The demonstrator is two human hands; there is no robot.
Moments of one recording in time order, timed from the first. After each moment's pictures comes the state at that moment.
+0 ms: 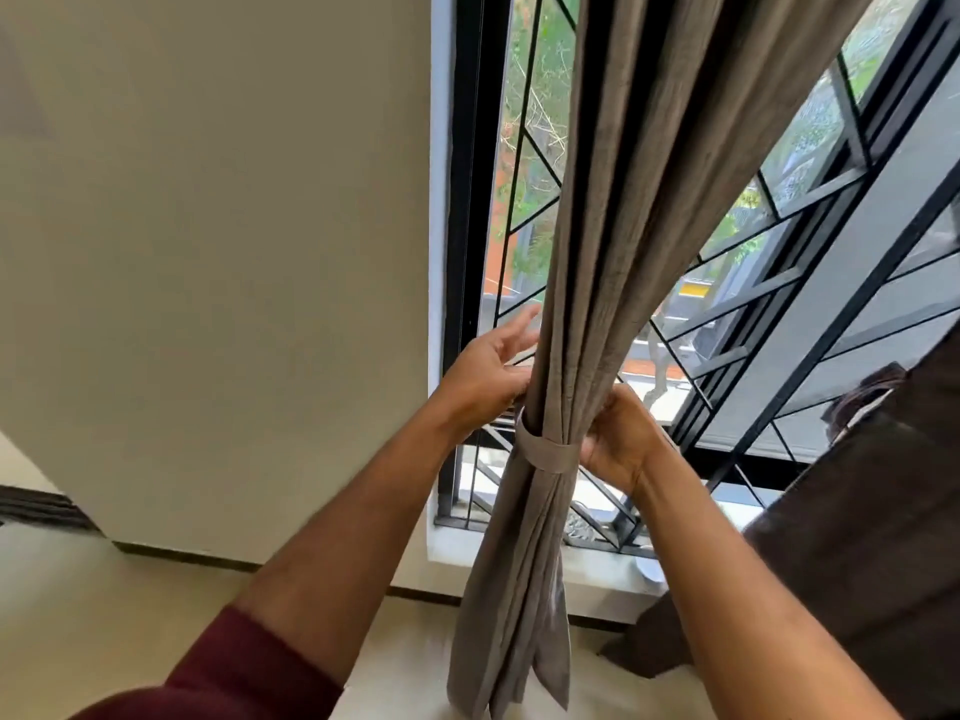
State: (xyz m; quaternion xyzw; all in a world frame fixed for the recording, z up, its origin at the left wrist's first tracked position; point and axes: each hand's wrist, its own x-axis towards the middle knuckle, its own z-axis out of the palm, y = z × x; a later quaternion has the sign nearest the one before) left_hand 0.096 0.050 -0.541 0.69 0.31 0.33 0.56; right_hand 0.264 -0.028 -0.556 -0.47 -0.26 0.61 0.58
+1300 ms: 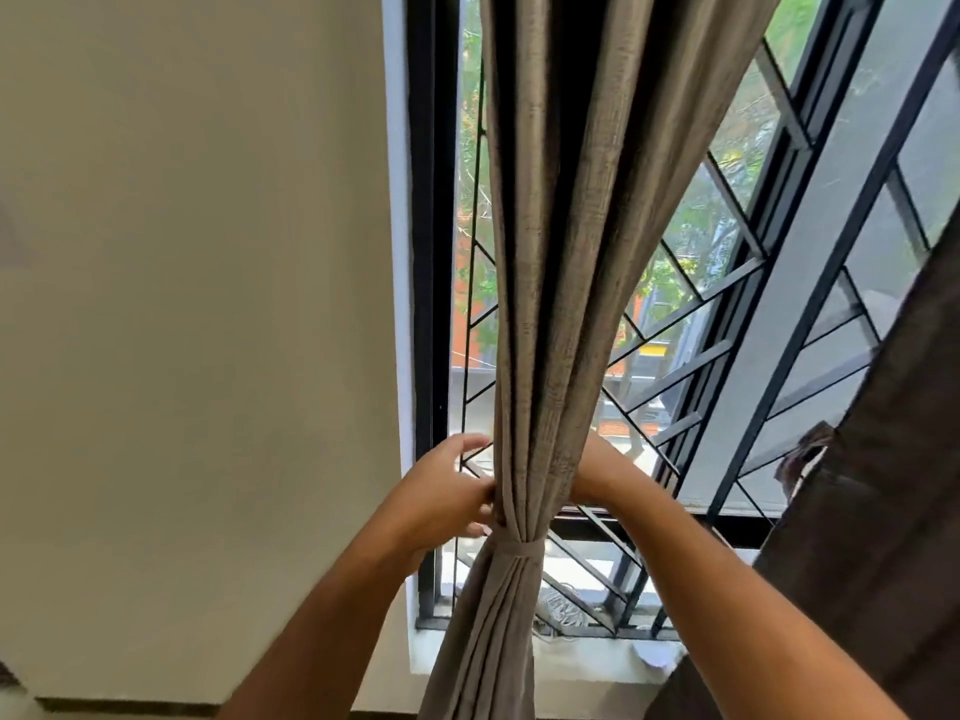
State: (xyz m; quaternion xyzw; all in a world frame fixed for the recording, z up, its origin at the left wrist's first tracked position) left_hand 0.066 0.022 -0.522 0.64 0.40 0.28 0.59; right_hand 0.248 -0.038 -0.457 -0.67 -0.69 0.18 0.21
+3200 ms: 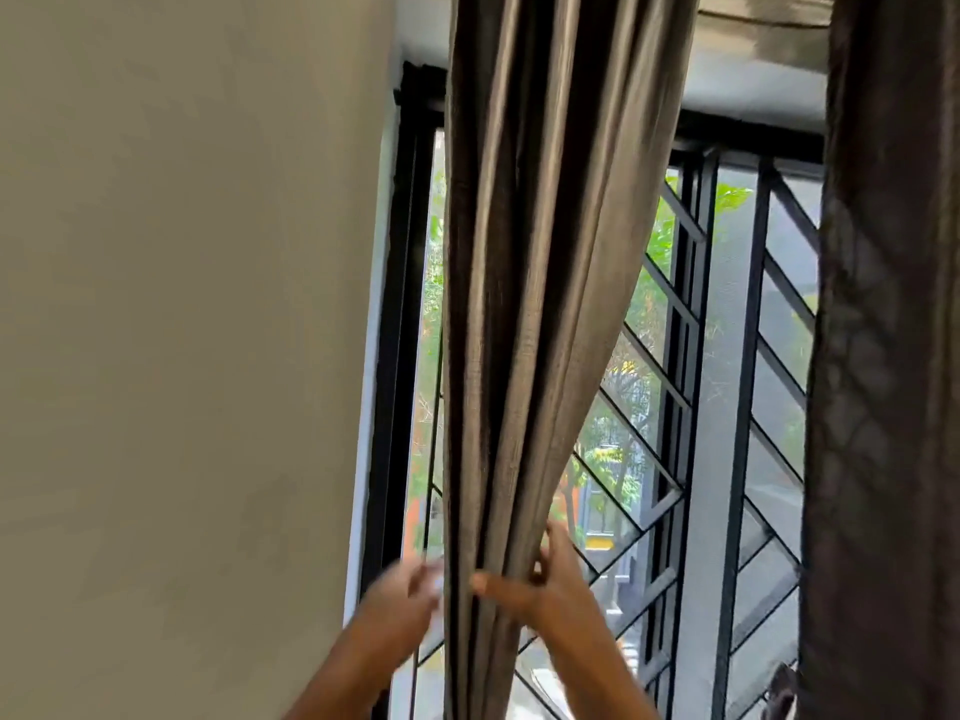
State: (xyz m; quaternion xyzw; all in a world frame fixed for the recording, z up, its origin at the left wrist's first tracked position) left_hand 0.096 0.128 -0.413 0.69 0.36 0.37 0.51; right_hand 0.227 -0.023 -0.371 -0.54 -0.49 0.27 0.63
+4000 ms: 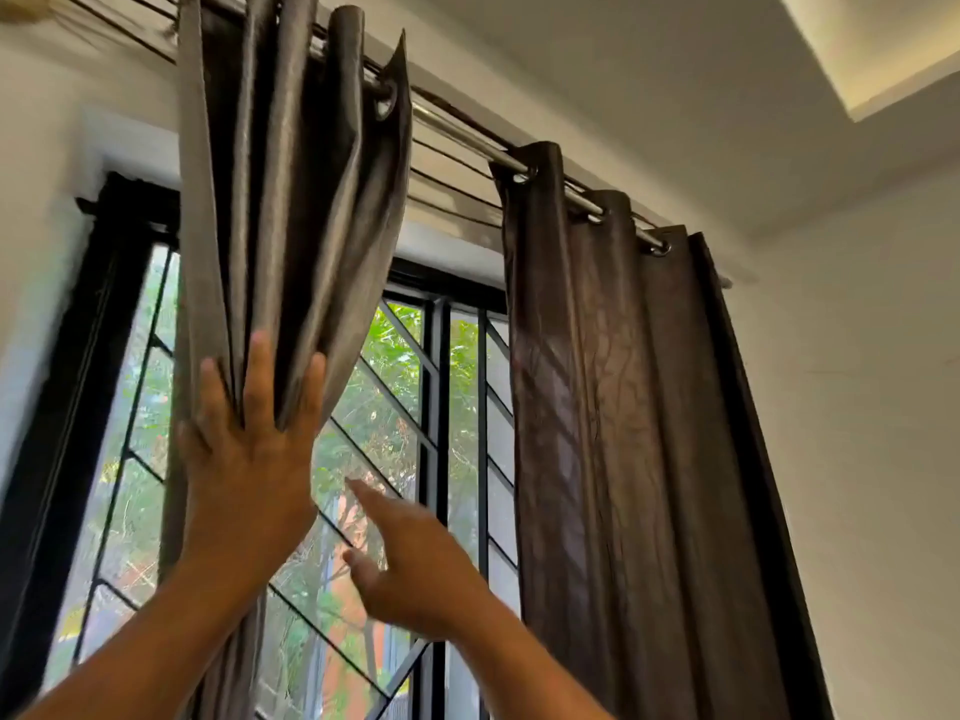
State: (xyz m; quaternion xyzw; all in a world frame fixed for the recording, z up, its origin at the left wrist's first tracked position) left_hand 0.230 0.039 -0.150 0.70 0.27 0.61 -0.26; right_hand 0.348 -0.092 -0.187 -0.70 -0.59 -0.24 0.32
